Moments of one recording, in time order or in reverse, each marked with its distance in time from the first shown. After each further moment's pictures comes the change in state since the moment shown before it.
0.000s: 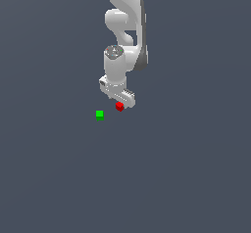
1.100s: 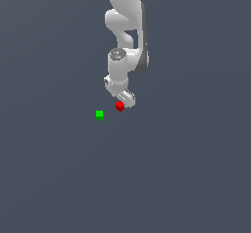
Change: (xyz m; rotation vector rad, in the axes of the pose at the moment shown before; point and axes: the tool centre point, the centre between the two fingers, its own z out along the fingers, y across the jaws) arm -0.031 0.014 0.028 0.000 0.009 0.155
